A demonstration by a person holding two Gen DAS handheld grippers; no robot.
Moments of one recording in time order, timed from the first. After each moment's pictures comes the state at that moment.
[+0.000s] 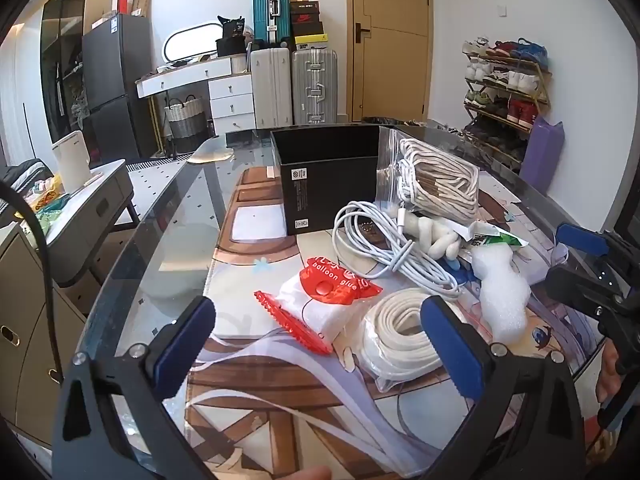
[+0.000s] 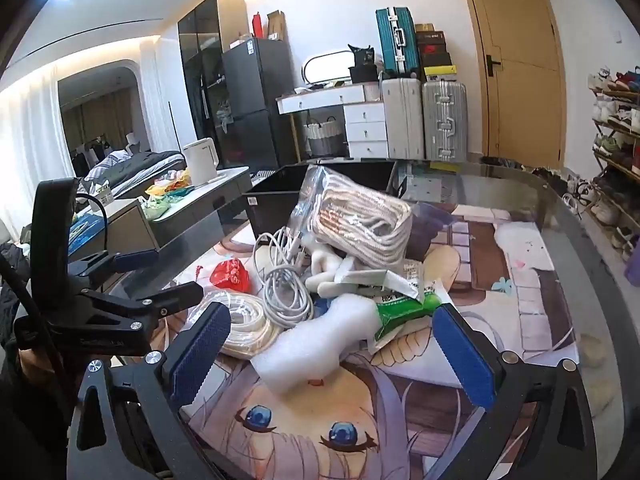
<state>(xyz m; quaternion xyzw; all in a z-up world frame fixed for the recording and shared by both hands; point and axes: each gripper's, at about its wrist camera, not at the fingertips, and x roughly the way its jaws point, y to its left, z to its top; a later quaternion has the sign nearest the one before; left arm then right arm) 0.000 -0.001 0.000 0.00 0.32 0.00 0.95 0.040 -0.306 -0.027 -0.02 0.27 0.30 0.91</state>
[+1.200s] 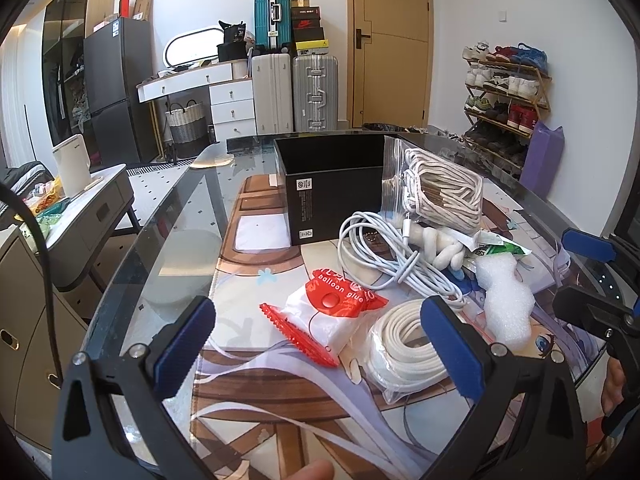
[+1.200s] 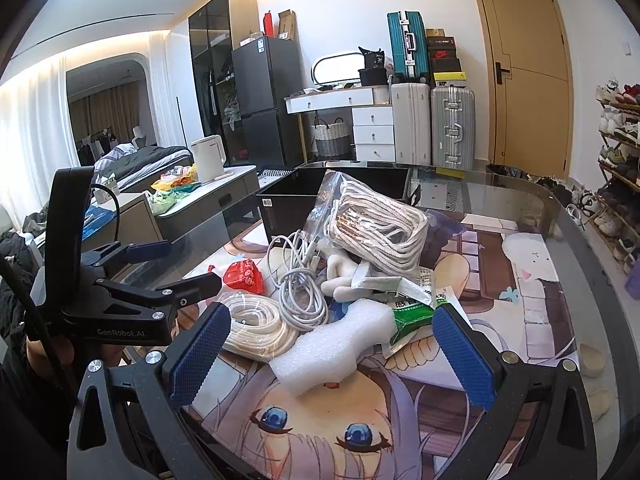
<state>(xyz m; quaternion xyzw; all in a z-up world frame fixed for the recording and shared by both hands) 0.006 0.004 0.003 0.00 0.31 0.00 0.95 0.030 -0.298 -0.020 -0.03 0.26 0.32 0.91</state>
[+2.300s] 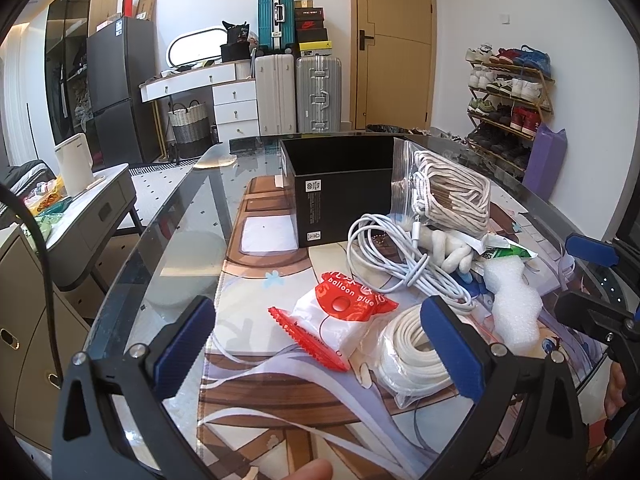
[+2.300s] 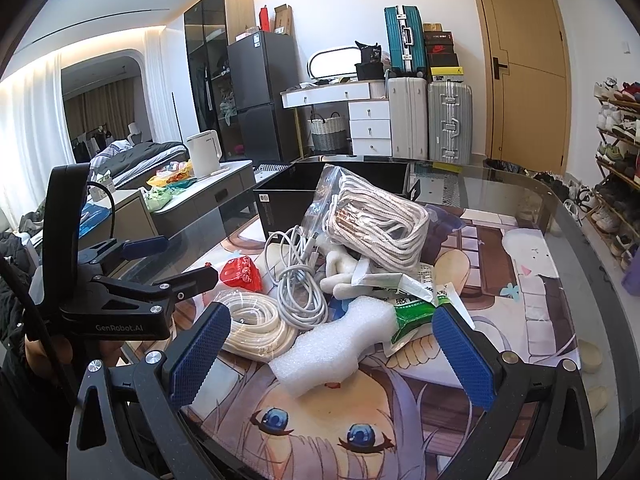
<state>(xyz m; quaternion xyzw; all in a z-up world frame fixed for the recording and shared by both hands) 0.008 0.009 0.003 -0.01 0.31 0.00 0.95 0.032 -0.296 -0.020 -0.03 0.27 0.31 0.91</state>
